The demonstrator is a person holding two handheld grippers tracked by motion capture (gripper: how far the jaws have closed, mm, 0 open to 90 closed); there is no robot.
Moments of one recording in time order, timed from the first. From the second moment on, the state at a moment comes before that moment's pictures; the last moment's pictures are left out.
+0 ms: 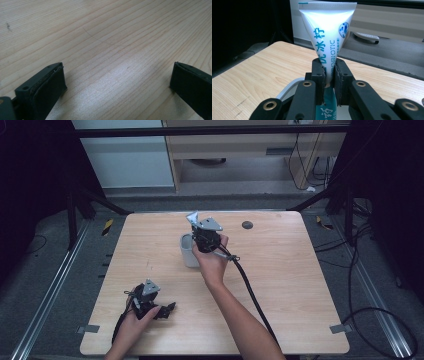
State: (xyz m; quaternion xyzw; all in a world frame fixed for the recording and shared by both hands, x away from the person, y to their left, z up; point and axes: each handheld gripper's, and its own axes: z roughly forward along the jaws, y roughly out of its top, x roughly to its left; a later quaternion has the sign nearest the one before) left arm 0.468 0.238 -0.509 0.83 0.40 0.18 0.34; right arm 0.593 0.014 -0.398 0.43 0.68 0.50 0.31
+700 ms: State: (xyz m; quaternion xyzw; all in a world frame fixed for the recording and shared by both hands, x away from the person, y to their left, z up) left arm 0.468 0.238 -0.509 0.83 0.40 0.18 0.34; right arm 0.592 0.018 -0.408 0.43 0.70 0.49 0.30
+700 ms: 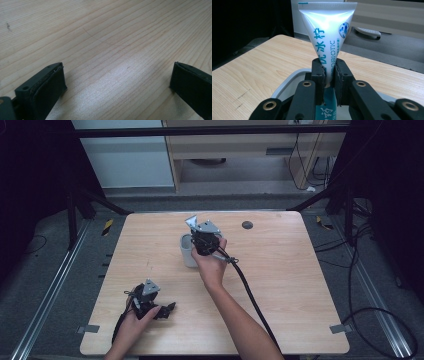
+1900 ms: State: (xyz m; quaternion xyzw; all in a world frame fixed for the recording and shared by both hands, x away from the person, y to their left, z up) left arm 0.468 0.238 -0.509 0.83 0.40 0.18 0.34; right arm 0.593 0.019 -0.412 0.43 0.71 0.47 0.30
